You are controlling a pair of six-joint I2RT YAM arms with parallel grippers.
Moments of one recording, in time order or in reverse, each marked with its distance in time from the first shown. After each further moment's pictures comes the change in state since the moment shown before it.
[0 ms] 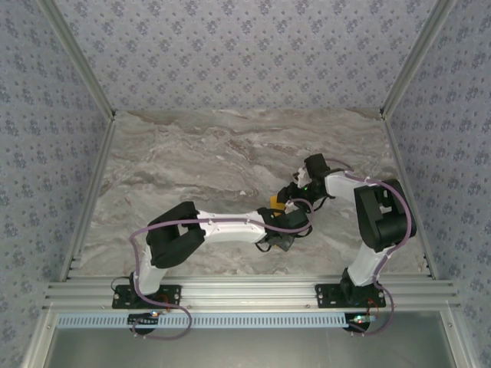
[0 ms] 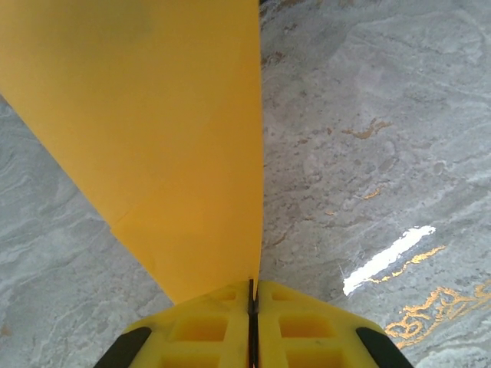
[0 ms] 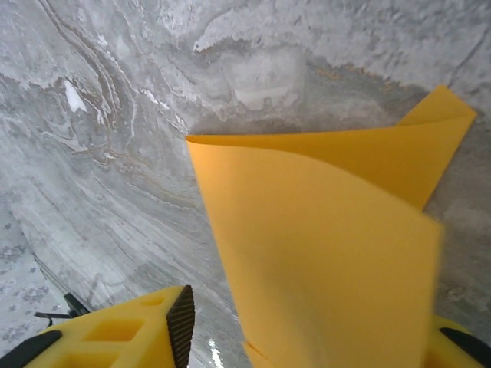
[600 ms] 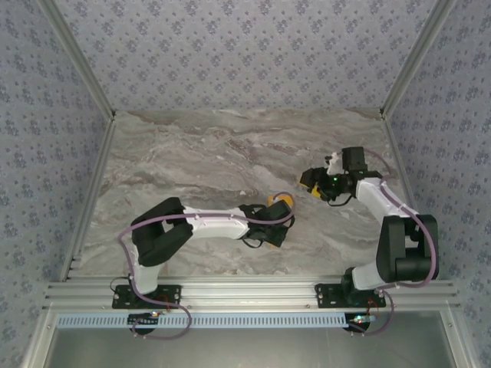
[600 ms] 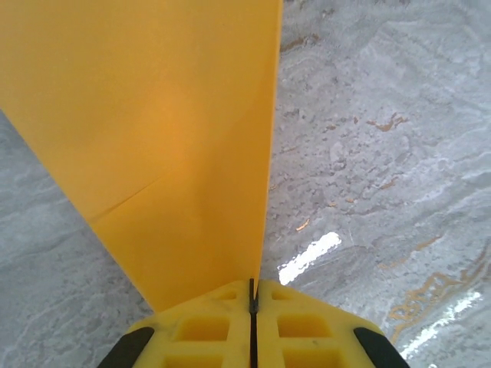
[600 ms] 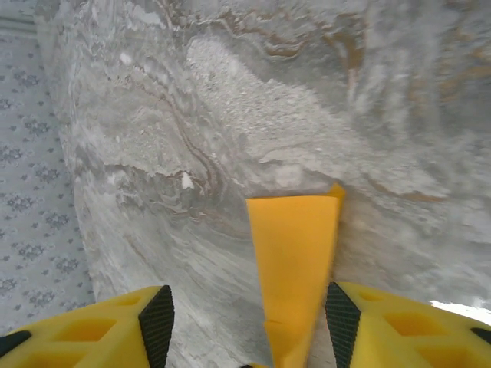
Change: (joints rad) left arm 0.097 -0.117 -0.223 0.239 0.216 -0.078; right arm -0.244 -0.297 -0.065 0.000 -0.041 -0.014
